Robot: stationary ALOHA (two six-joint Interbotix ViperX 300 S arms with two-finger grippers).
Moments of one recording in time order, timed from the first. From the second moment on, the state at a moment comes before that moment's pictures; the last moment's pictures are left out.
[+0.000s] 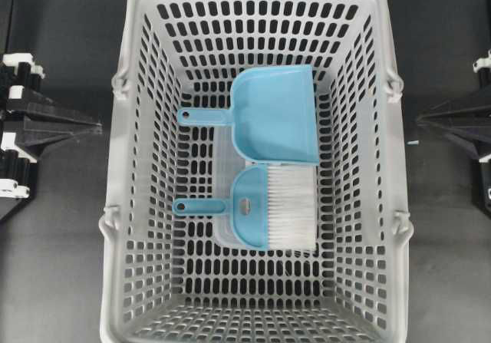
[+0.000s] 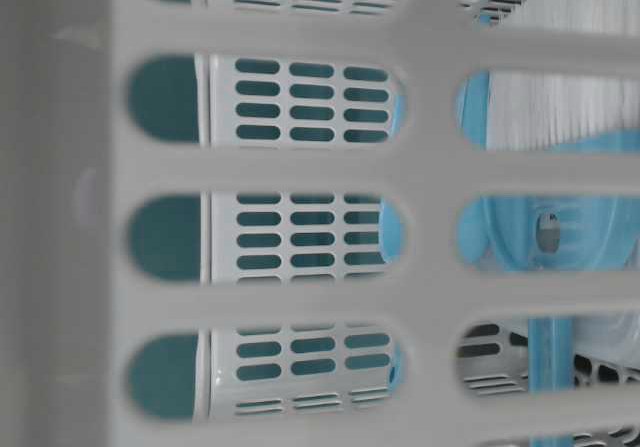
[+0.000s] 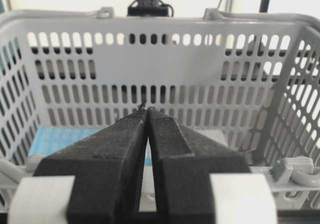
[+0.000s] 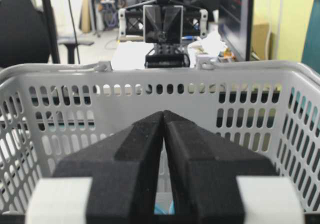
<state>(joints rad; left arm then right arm) 0.00 -0.96 1.17 0.00 -0.29 0.00 0.00 -0.97 1.18 0.00 -0.29 0.00</state>
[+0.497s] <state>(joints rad) -0.04 -0.76 0.64 0.04 0.50 -0.09 0.02 -1.01 1.17 0.01 -0.21 0.01</state>
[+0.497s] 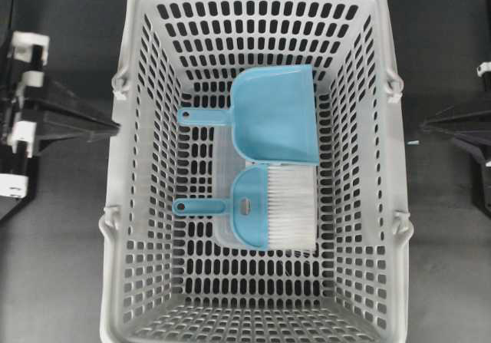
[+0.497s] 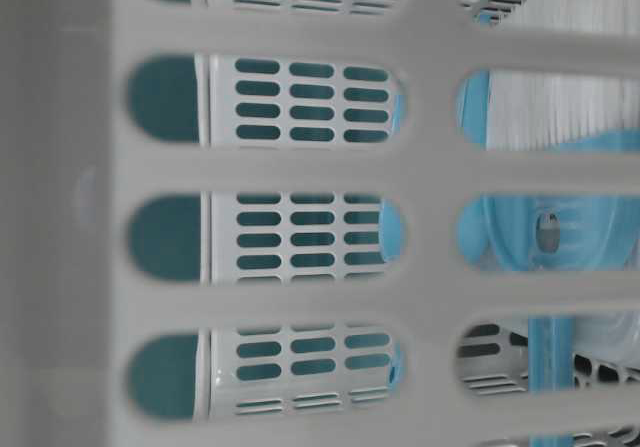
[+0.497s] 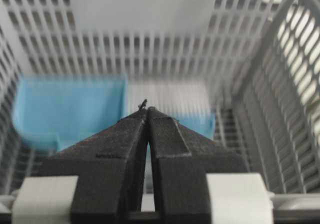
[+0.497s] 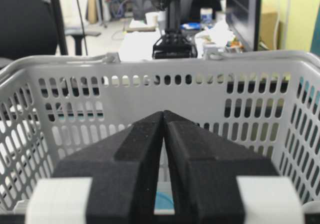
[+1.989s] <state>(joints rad) -0.13 0.05 0.15 0.04 1.01 -0.11 0.03 -1.03 1.17 0.03 -0.09 0.07</state>
